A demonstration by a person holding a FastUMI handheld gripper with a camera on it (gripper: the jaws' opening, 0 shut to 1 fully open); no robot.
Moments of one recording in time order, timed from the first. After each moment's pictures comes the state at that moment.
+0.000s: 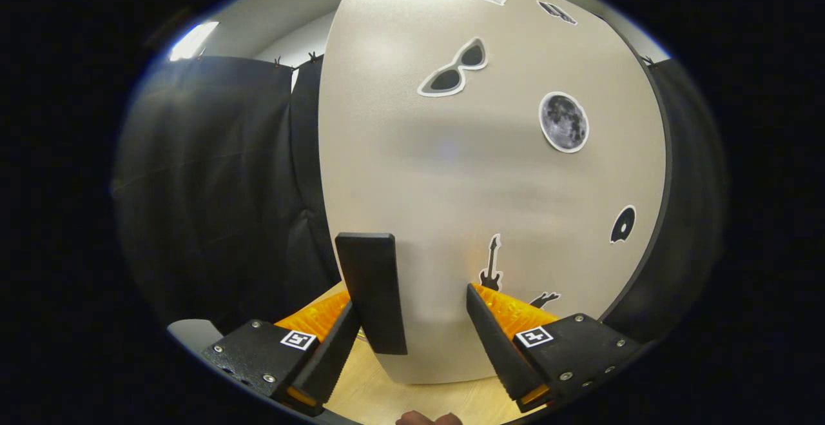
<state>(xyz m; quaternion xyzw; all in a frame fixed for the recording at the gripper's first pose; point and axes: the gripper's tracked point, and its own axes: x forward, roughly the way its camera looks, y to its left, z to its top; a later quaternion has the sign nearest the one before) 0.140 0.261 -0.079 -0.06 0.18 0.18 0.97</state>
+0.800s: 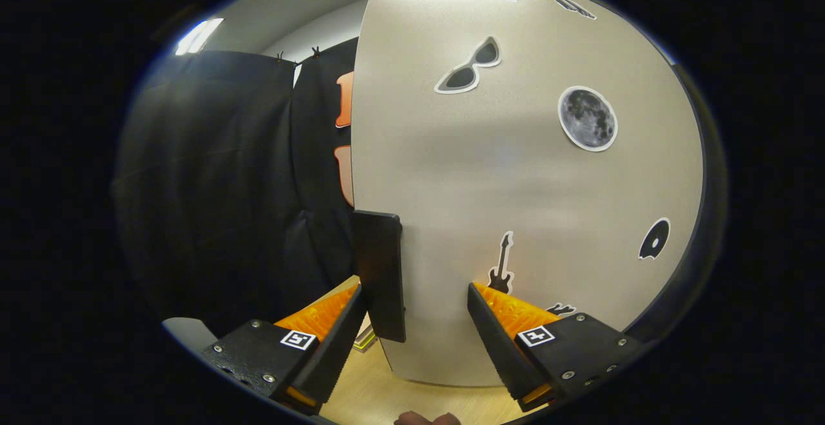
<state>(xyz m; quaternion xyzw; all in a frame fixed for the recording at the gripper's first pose) 0.163 0.269 -0.090 -0.05 0.18 0.19 0.96</state>
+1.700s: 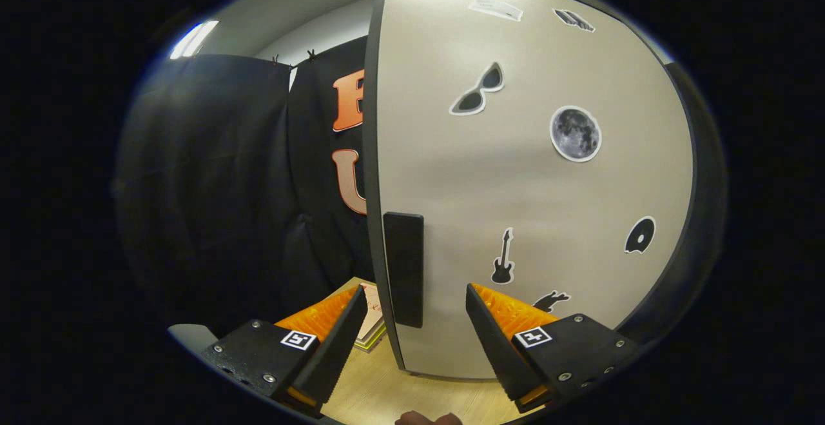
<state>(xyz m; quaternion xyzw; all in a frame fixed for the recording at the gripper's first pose) 0.129 0.275 -0.064 -0.05 0.19 0.17 0.97</state>
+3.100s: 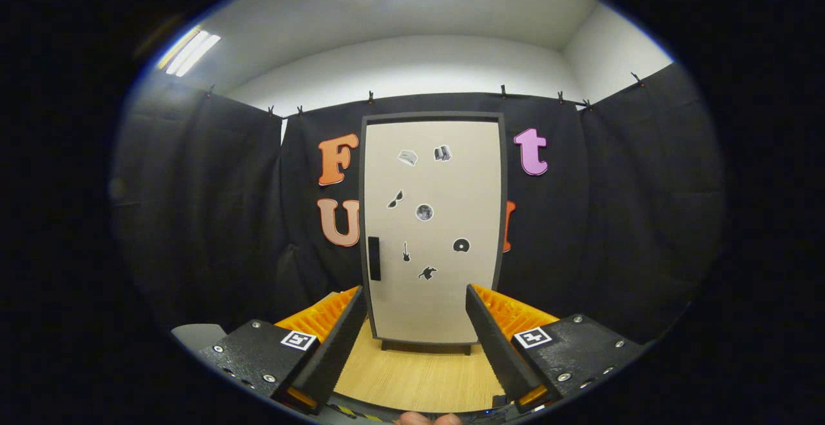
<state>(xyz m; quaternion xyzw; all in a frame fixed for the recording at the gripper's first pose) -0.162 0.113 0.099 -0.03 0.09 0.07 0.99</state>
